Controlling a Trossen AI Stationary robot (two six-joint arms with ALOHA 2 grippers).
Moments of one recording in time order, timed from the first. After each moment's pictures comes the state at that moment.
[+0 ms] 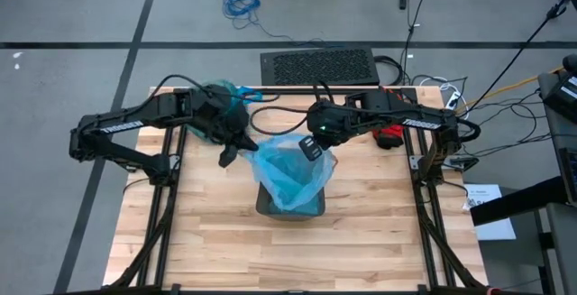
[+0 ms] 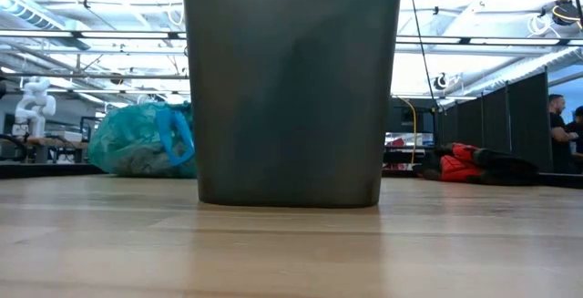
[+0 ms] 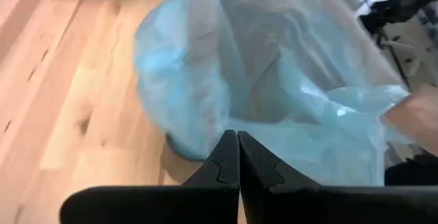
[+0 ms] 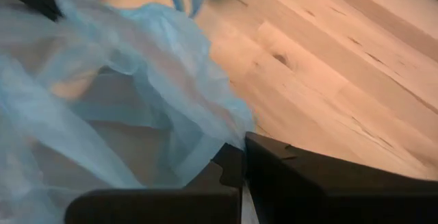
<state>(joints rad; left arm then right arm) 0.21 1.19 1.31 -0.82 0.40 -0.12 0.02 1.82 2.22 -1.47 0.17 0.89</state>
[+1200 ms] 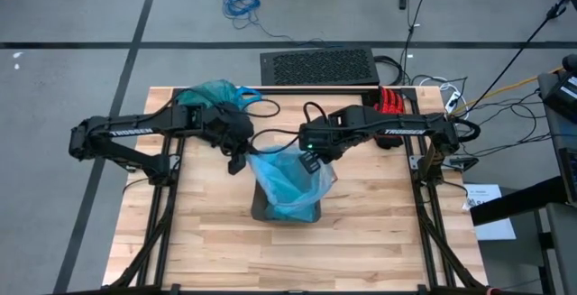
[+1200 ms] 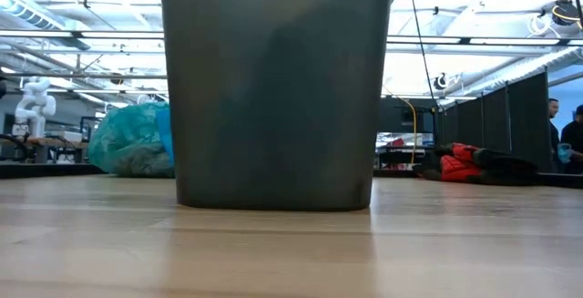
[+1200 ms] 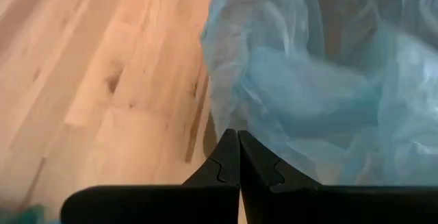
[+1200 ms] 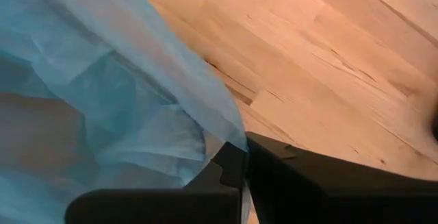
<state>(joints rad) 0.16 1.19 1.14 -0.73 0.24 -0.19 0.03 1.83 1.99 -1.50 0.10 1.00</state>
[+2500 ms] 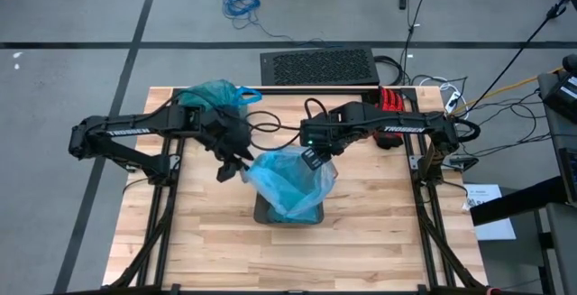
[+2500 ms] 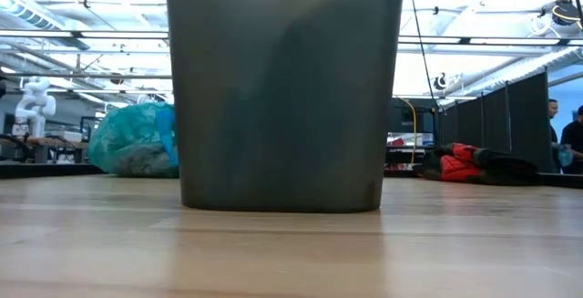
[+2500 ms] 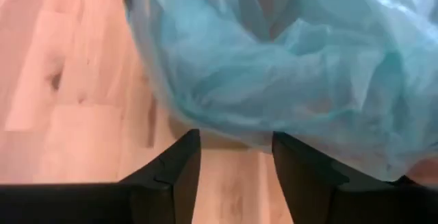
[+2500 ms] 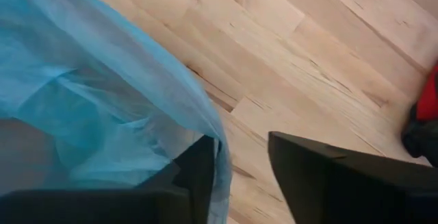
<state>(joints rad) 0.12 1.19 1.19 -0.83 0.38 -0.09 0.01 1.83 1.99 -1.53 0.14 0.94</state>
